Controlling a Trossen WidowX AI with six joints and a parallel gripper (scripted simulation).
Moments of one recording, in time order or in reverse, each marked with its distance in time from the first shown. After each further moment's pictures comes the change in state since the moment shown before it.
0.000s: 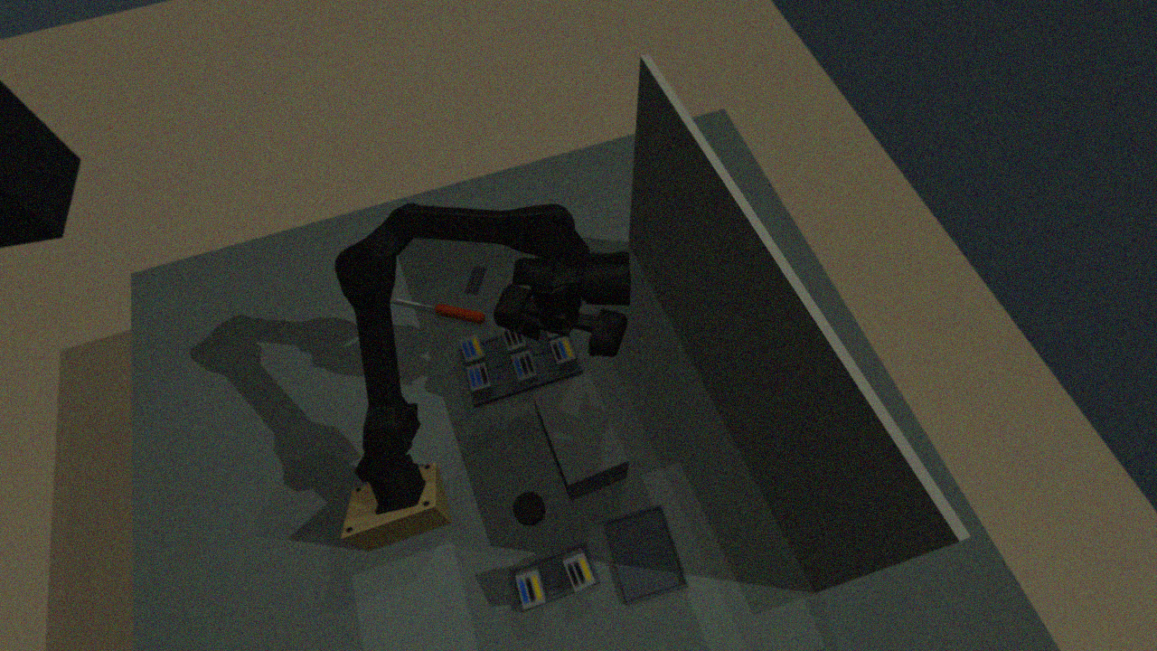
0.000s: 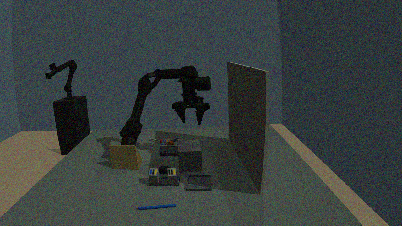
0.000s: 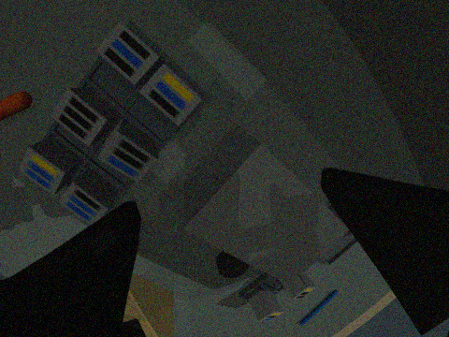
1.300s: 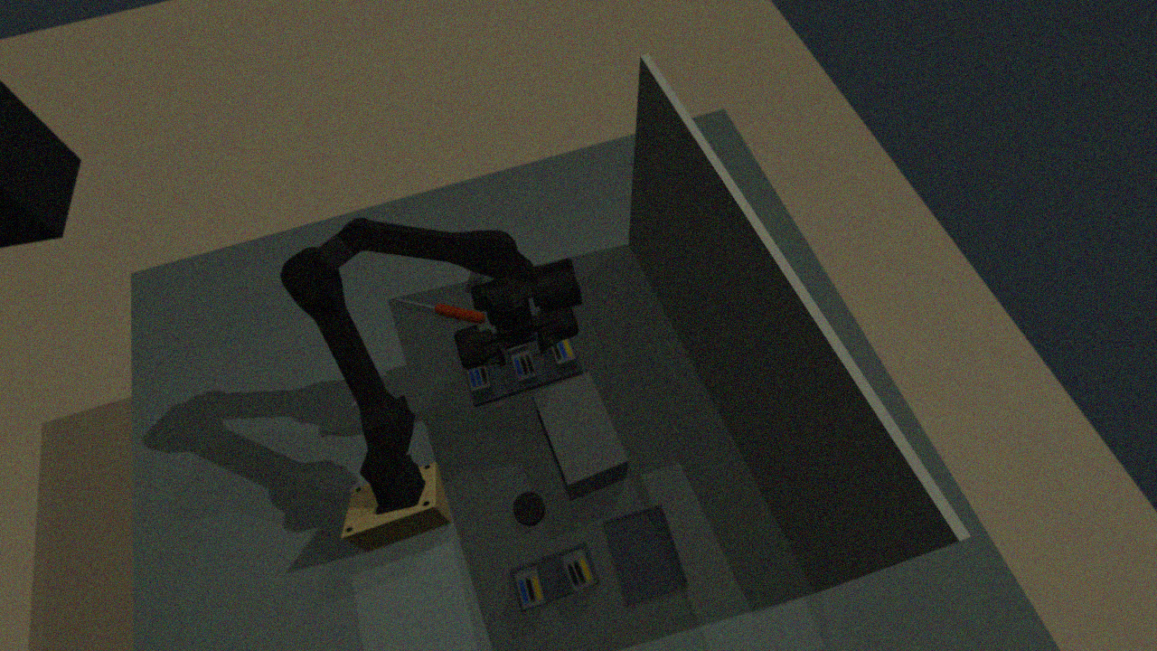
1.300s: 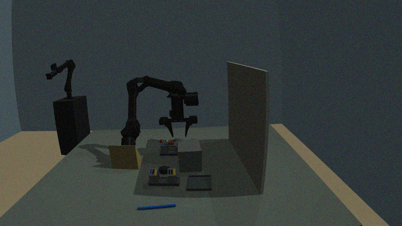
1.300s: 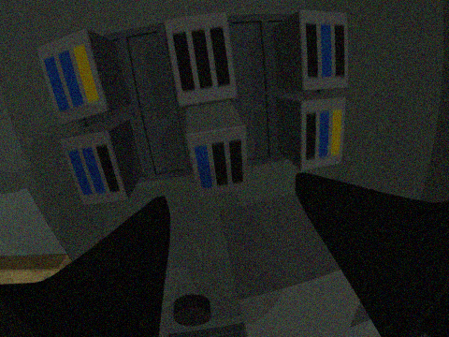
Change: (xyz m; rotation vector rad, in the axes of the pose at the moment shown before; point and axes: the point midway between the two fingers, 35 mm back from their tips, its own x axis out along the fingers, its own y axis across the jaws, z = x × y) arm 0.073 0.081 -0.006 -0.663 -0.008 0.045
